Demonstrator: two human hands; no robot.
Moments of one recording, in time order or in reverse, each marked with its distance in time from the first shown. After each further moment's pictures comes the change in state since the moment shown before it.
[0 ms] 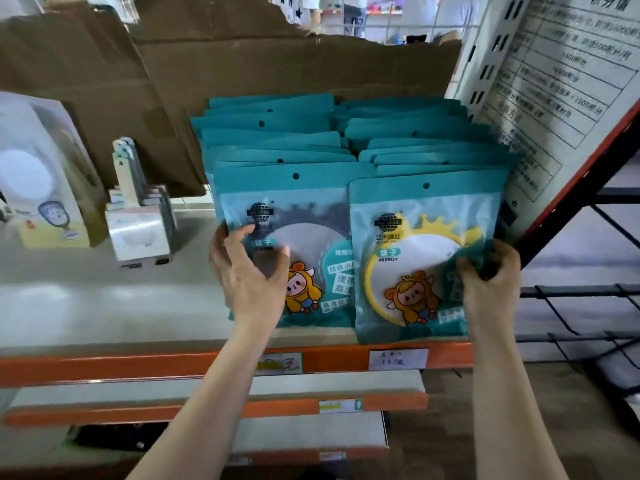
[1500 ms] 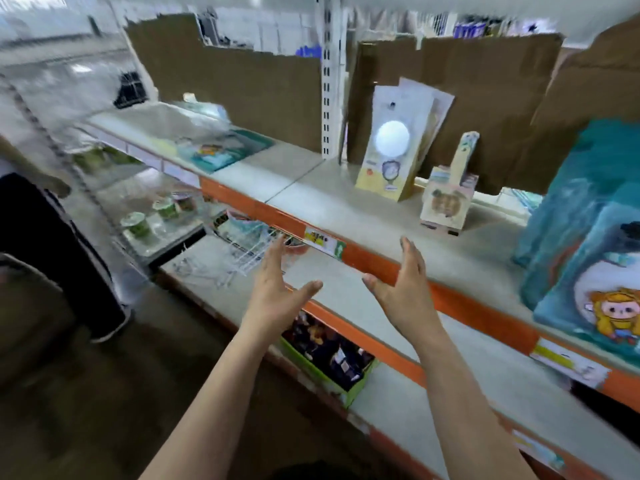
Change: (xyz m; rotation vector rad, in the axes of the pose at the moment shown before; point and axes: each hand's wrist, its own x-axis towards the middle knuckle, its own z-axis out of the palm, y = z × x) left_hand -0.033 -0.139 -0.337 0.154 -0.108 -0.245; right_hand -0.323 -0.120 0.206 -0.239 -1.031 -0.309
